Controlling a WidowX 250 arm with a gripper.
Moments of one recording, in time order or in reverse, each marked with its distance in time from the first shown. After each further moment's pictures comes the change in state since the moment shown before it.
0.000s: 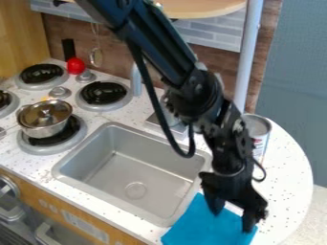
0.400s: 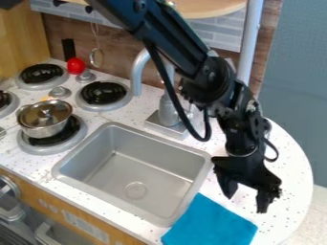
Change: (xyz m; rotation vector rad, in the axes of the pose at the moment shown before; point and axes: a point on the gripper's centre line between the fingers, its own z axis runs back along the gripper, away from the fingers) arm 0.031 -0.002 0.003 -0.017 -0.015 0.044
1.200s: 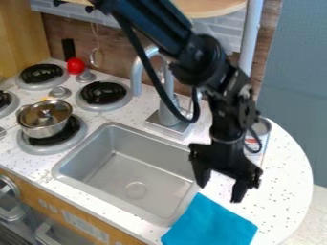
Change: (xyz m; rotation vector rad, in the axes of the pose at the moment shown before) arm -0.038 -0.008 0.026 0.160 0.119 -0.016
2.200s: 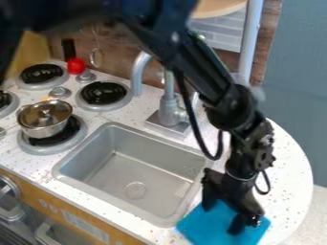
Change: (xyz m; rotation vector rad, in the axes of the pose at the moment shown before) arm 0.002 -0.018 -0.068 0.098 0.076 -0.247
